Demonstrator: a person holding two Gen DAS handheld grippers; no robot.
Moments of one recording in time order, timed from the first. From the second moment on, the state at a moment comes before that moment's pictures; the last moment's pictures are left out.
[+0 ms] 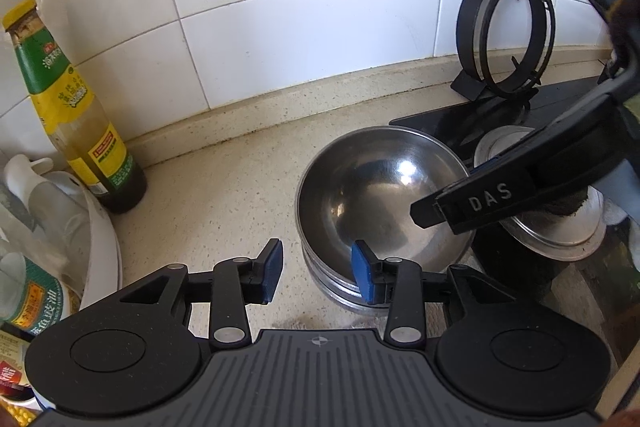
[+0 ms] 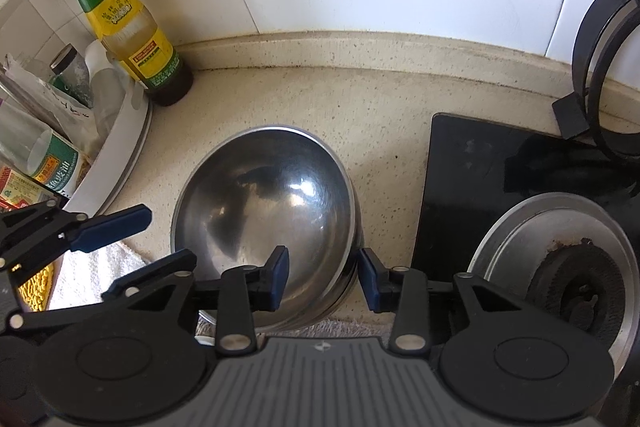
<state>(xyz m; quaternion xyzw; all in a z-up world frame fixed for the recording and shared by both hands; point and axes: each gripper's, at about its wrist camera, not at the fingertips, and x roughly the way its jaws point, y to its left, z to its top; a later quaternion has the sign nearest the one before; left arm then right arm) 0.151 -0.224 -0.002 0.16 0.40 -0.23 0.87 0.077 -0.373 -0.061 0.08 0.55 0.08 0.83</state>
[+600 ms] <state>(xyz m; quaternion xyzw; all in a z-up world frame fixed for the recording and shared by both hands) 0.148 -0.212 -0.009 0.16 0.40 -0.26 0.87 0.100 -0.373 -0.094 0.12 0.56 0.10 0.82</state>
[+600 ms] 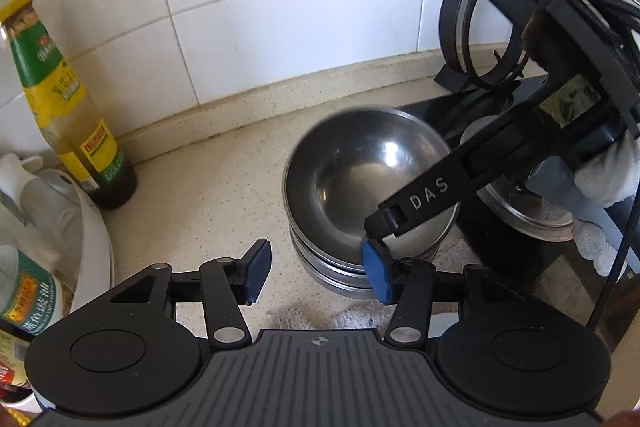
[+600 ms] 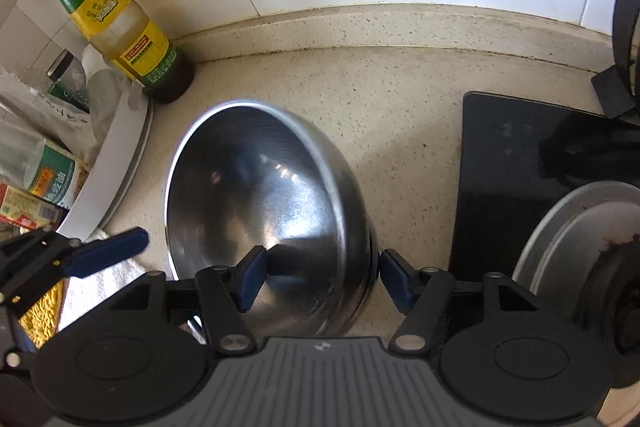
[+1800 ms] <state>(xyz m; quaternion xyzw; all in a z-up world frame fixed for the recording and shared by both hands) 0.192 -0.211 -0.022 0.15 0.41 -0.23 0.87 0.128 -0.379 -0.062 0.13 0.52 0.11 0.84</state>
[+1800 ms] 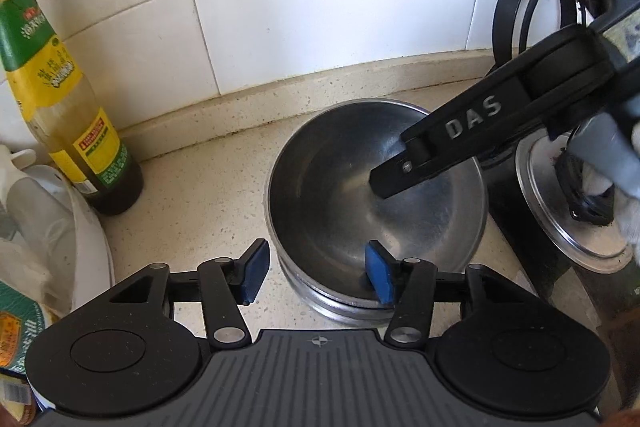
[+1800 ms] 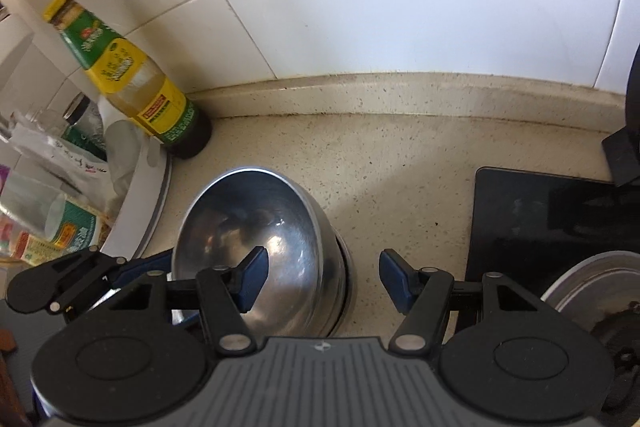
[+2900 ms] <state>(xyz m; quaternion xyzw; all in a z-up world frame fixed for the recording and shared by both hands) 0.163 -0.195 -0.043 0.21 0.39 -0.30 0.85 0.087 -0.388 -0.045 -0.09 0.49 0.24 0.83</state>
